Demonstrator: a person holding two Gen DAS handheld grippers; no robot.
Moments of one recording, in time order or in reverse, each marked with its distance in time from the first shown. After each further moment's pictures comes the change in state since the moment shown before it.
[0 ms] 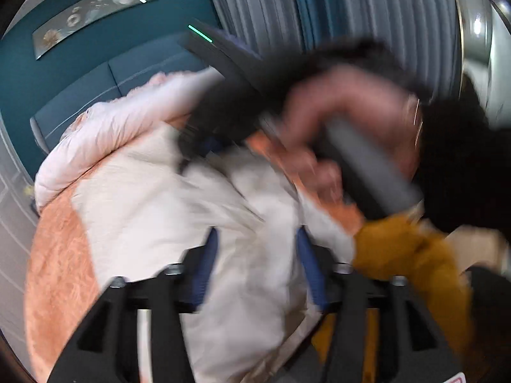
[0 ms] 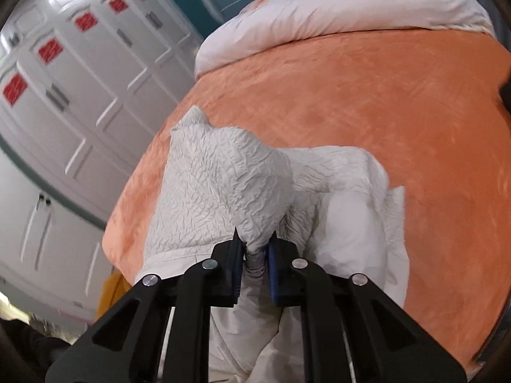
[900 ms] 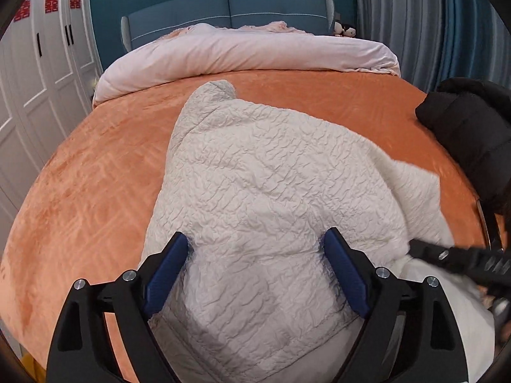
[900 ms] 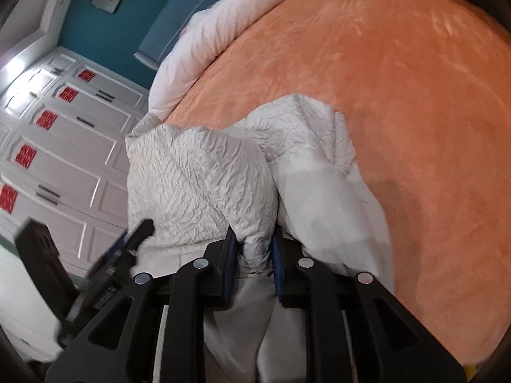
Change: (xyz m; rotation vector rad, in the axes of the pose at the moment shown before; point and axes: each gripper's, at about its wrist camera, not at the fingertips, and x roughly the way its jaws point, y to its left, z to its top) left arm 0.156 0.119 0.001 -0.441 0.177 0.328; right arm 0.032 -0.115 -0.066 0.424 -0.098 0.044
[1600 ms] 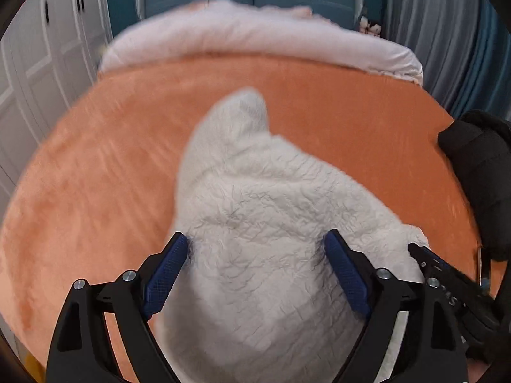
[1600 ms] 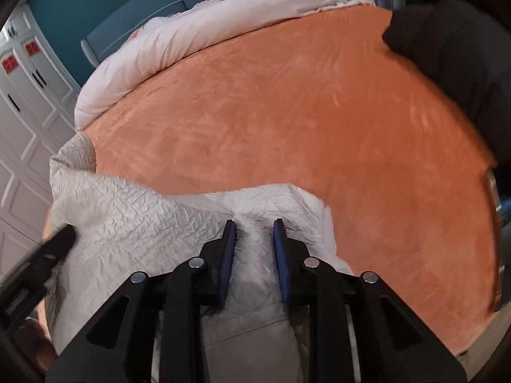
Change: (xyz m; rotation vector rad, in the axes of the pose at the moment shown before) left arm 0.042 0.032 0.058 -0.143 0.130 -0.008; right arm 0.046 0.039 0.039 -0.138 -0.152 -0.449
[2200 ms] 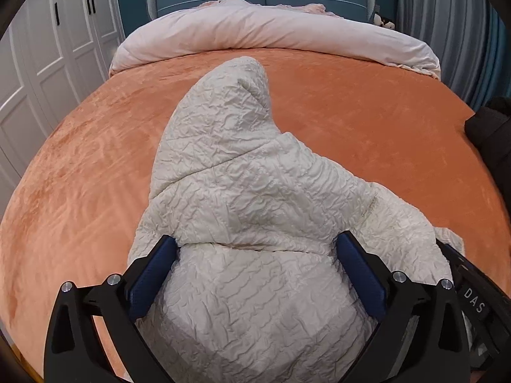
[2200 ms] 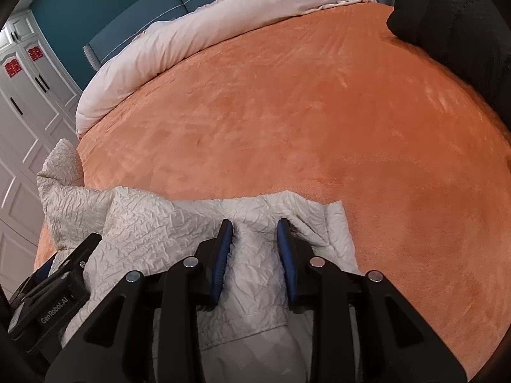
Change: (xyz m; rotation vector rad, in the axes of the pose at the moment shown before) left arm 0.051 -0.006 -0.027 0.020 -0.041 0.110; right arm 0.033 -0.002 -0.017 -0.005 -0.043 0.014
